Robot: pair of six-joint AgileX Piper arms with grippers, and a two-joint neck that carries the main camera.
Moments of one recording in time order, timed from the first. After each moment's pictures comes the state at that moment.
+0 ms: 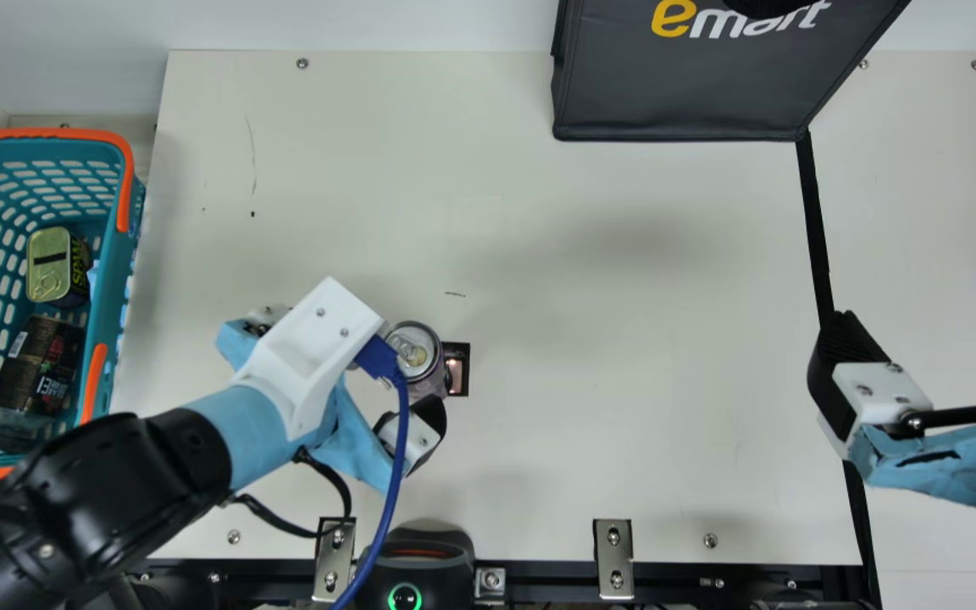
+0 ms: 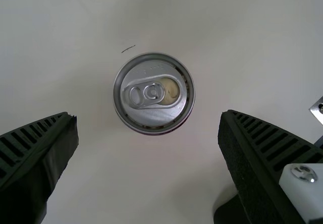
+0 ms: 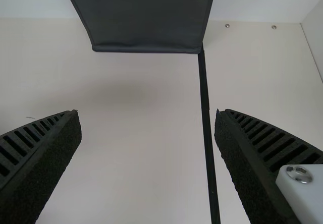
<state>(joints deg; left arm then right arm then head) -52.5 66.5 -51.9 6.4 47.8 -14.9 0.7 42.6 -69.8 -0.8 69.5 0.0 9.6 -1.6</state>
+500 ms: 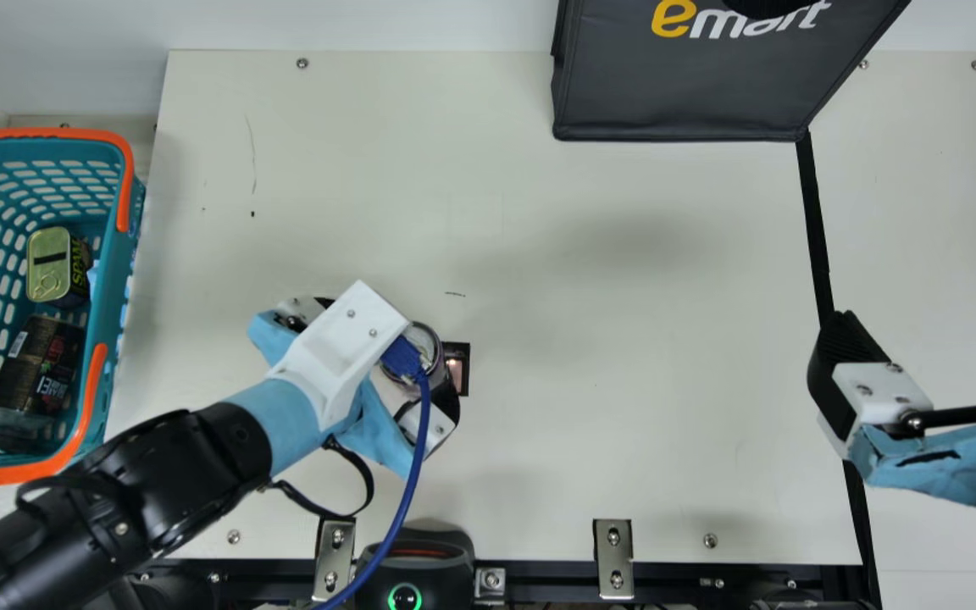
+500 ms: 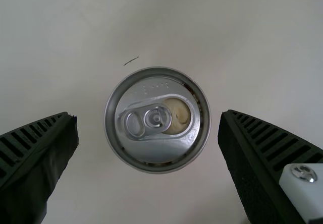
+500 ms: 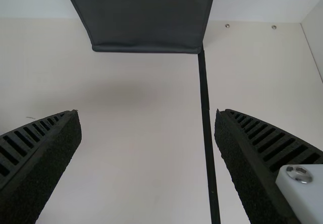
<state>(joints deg) -52.3 70.0 -47.2 10.1 37.6 -15.3 0.7 42.6 -69.8 -0.8 69.5 0.0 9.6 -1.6</state>
